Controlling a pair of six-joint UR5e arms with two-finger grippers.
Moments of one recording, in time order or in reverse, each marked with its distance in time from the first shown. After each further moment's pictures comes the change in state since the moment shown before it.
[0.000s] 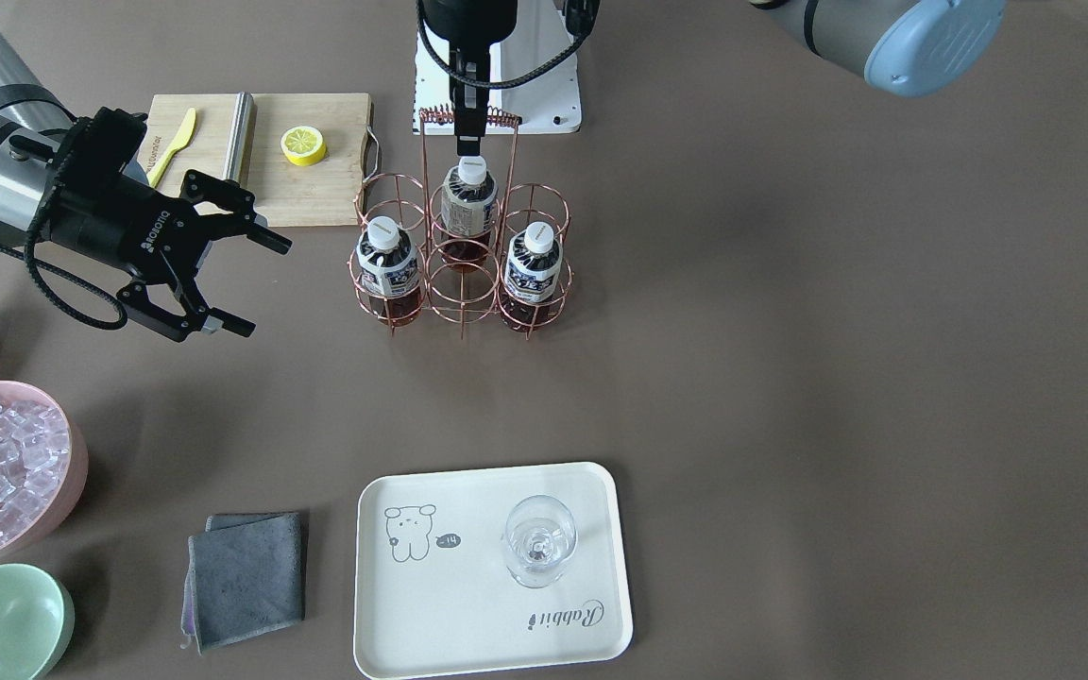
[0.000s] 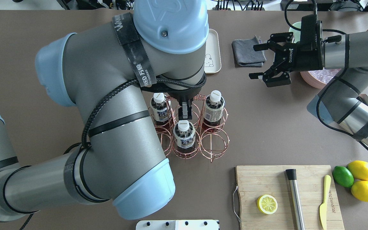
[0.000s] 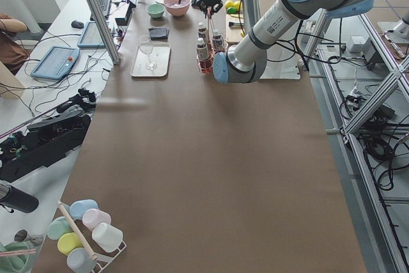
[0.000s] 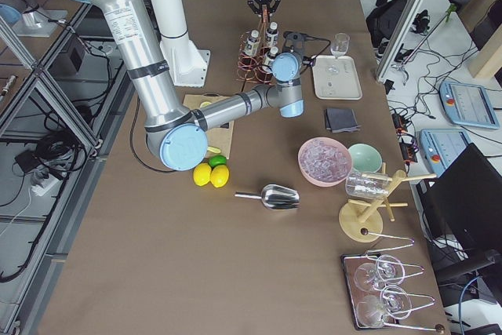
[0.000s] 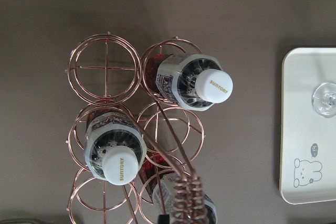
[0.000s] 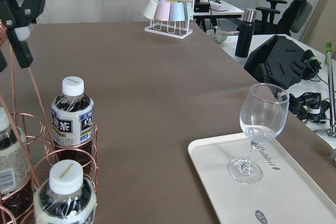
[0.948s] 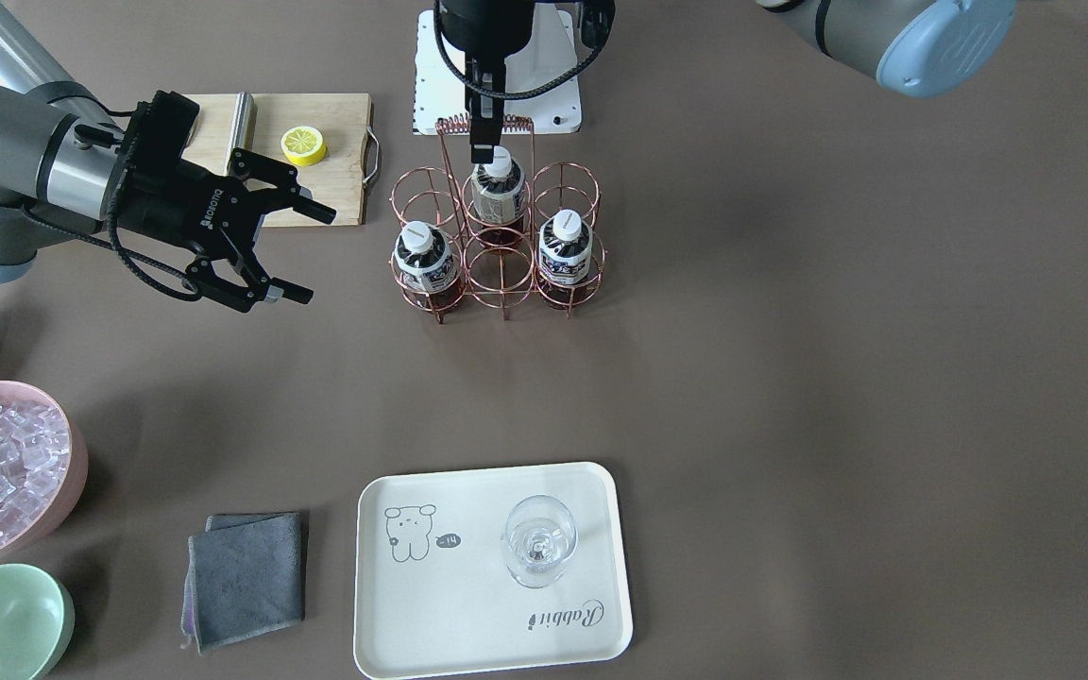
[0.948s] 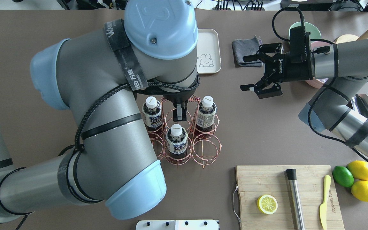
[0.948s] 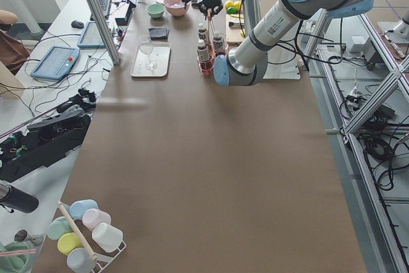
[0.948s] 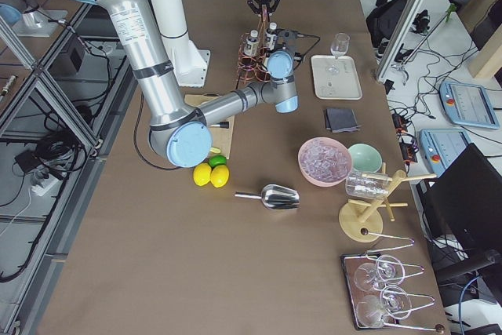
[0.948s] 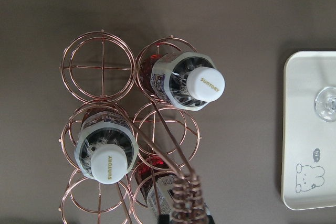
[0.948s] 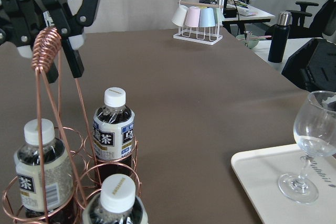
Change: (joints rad) left arm 0.000 0.030 -0.025 -0.015 0.001 -0.001; right arm -0.074 0.014 0.007 0.032 0.008 0.025
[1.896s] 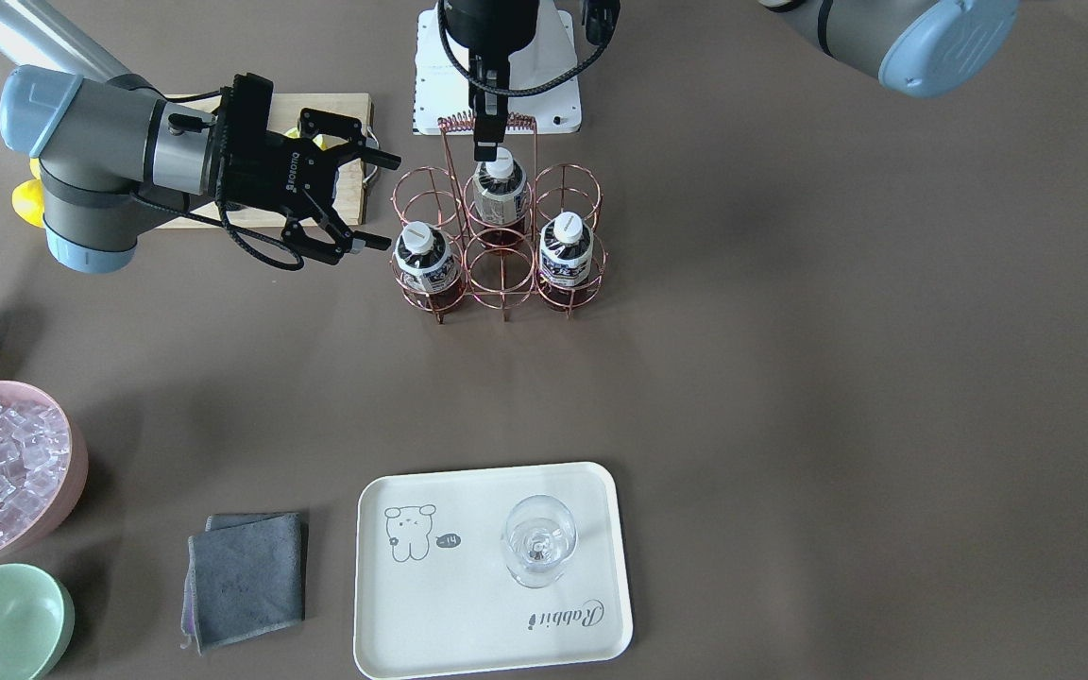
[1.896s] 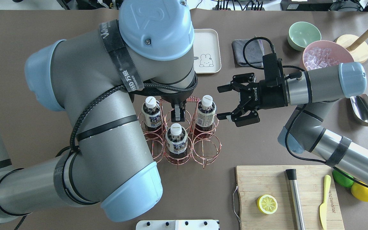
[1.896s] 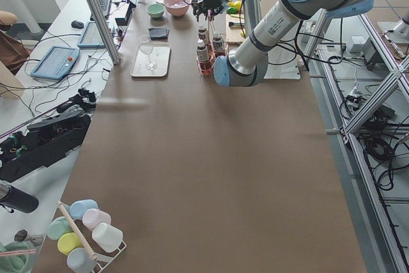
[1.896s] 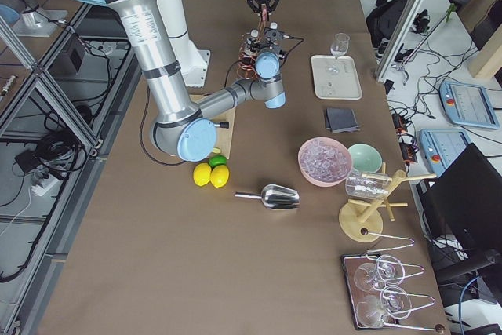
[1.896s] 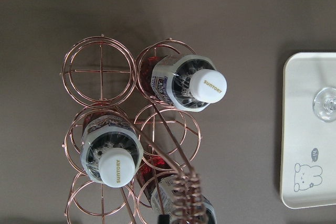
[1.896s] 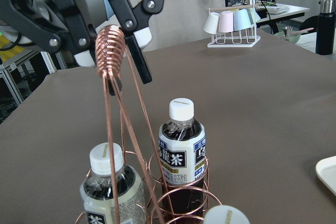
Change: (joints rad) left arm 0.000 0.008 -0.013 0.001 0.000 -0.004; right arm -0.151 0.026 -0.018 0.095 -0.047 0.165
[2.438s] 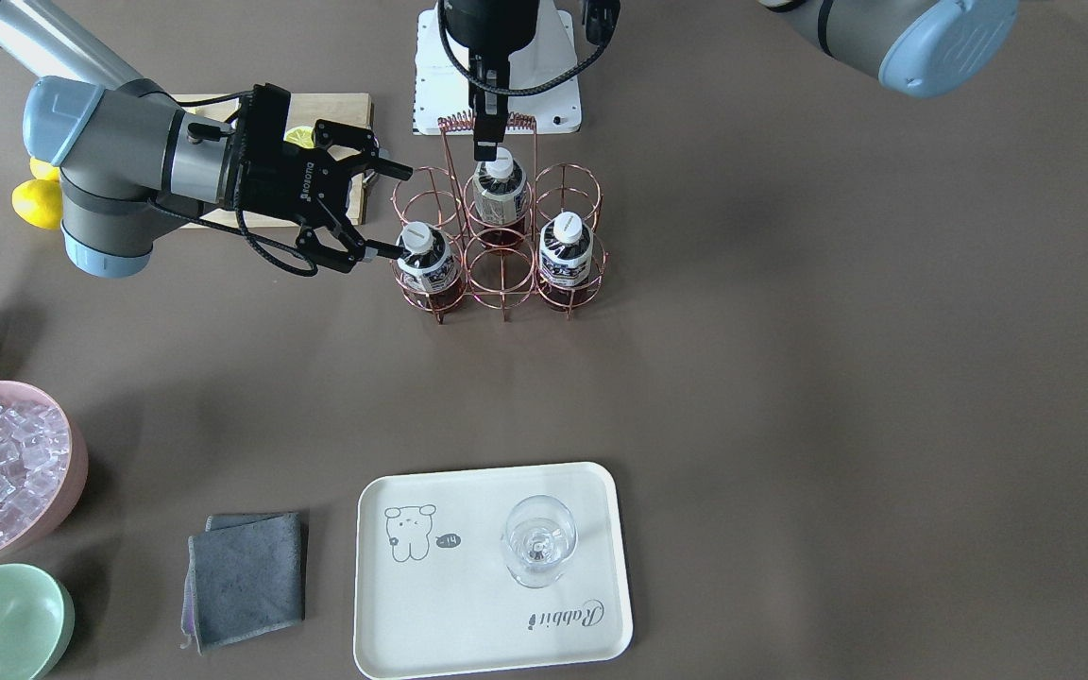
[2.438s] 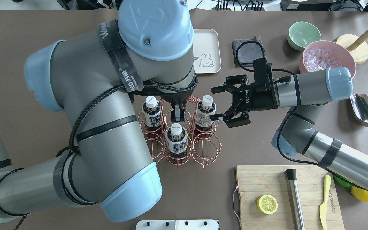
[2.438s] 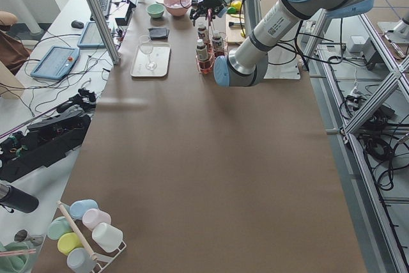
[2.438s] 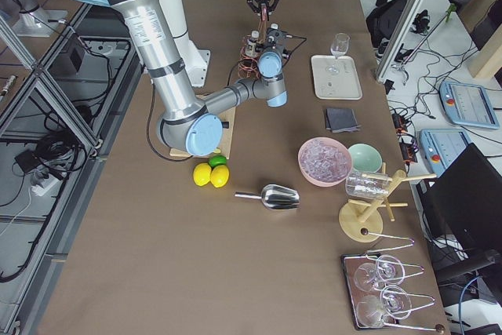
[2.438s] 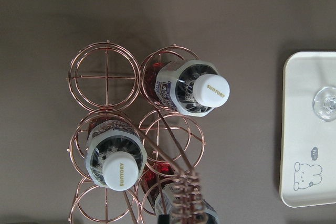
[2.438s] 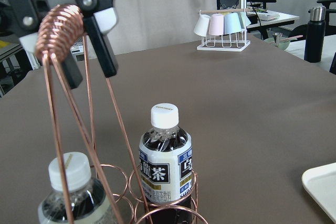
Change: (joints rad) left arm 0.000 -0.001 -0.003 0.000 -0.001 -0.002; right arm -0.021 0.057 -0.075 0.000 -0.061 -0.057
